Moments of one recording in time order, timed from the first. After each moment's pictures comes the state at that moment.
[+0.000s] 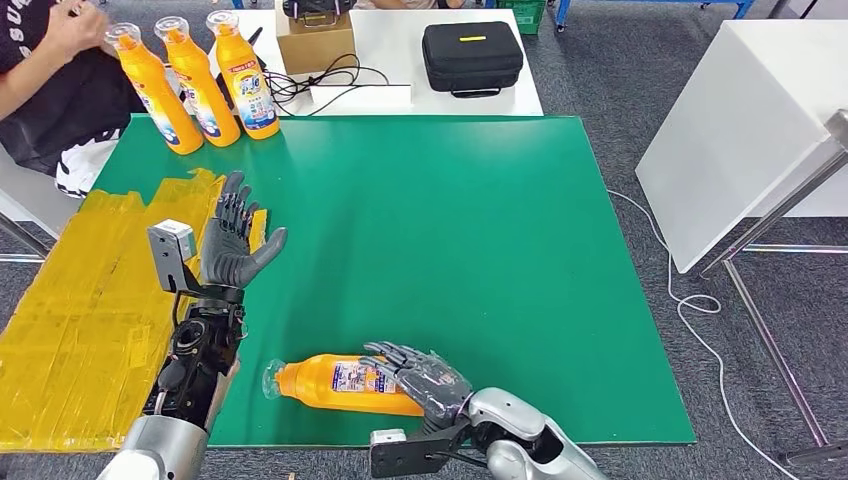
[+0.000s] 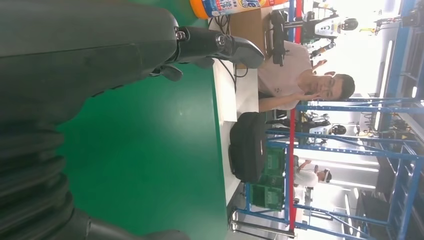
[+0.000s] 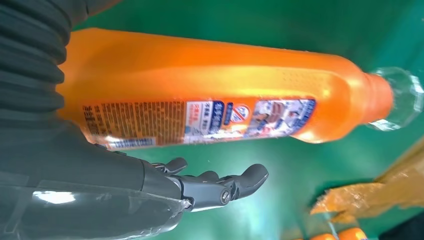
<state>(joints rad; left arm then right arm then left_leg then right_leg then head) -0.40 -0.11 0.10 -1.06 -0.02 -0.20 -0.50 -0.27 -0.05 0.88 -1.31 0.69 0.08 -0.11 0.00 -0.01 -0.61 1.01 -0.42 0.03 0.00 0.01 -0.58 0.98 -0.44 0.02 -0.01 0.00</state>
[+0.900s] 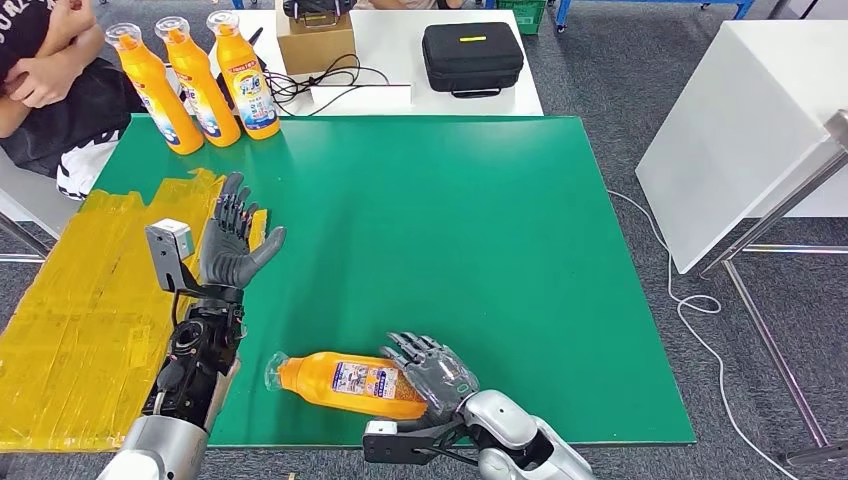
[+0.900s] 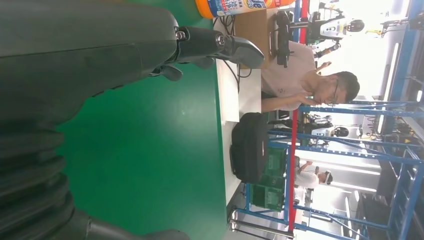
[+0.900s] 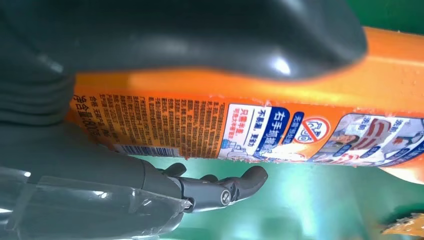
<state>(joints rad) -0.40 -0.11 0.11 -1.06 0.00 -0.20 -0.48 -0.26 -0.01 0.86 -1.21 0.90 -0.01 0.04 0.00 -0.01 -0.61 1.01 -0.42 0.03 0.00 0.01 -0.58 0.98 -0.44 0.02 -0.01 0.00</state>
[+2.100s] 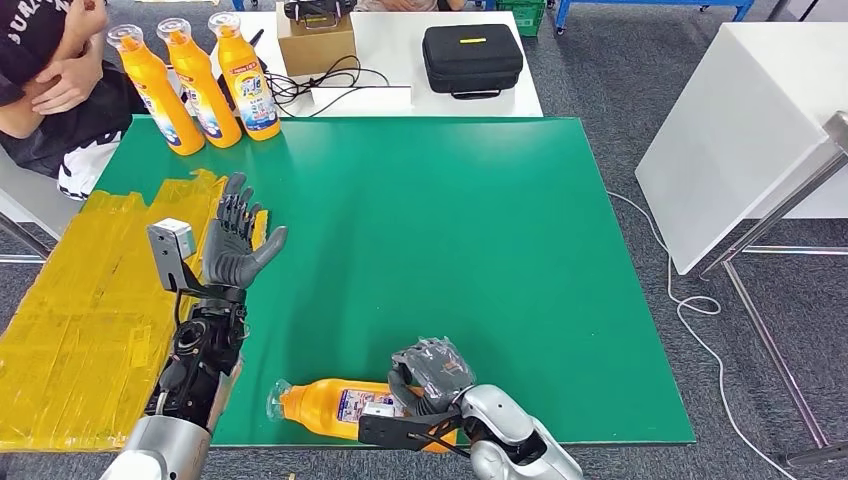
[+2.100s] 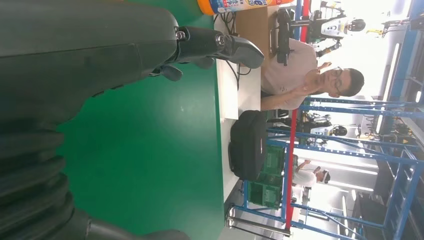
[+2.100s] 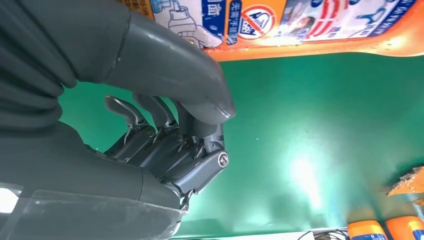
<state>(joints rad) -0.40 -0.12 0.11 -1.06 0.01 -0.20 -0.47 -0.23 0.05 0.77 -1.17 0.93 -0.03 0.03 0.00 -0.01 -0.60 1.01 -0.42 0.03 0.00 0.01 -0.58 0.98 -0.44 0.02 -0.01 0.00</state>
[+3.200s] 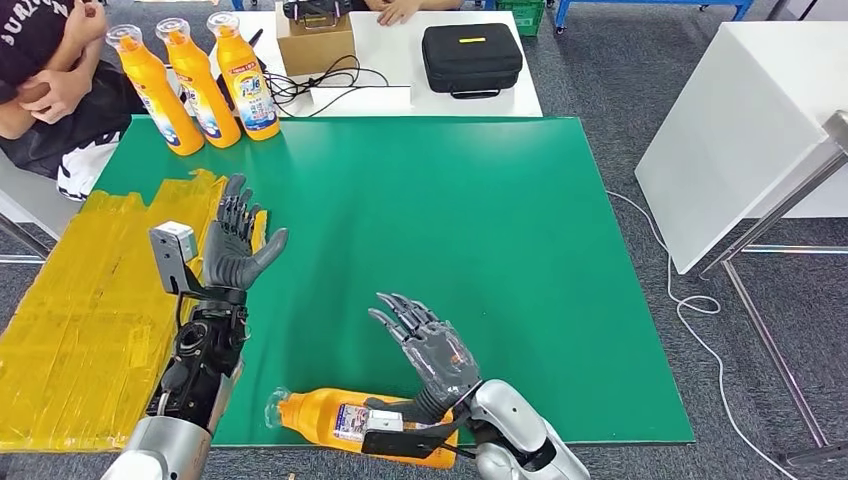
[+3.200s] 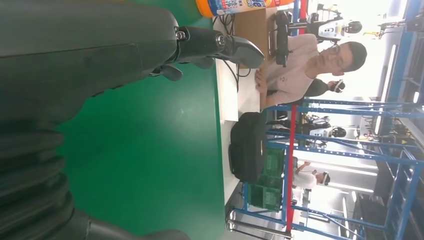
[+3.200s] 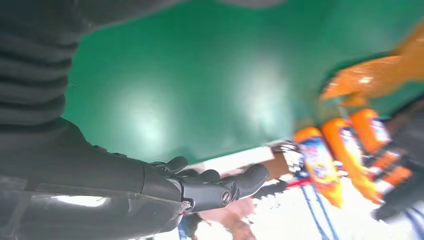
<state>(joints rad) -0.40 -0.12 0.11 -1.04 -0.01 -0.19 -0.50 -0.19 0.04 0.73 -1.35 0.93 -0.22 -0.15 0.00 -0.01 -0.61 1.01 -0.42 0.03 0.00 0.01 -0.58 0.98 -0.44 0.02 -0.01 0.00</state>
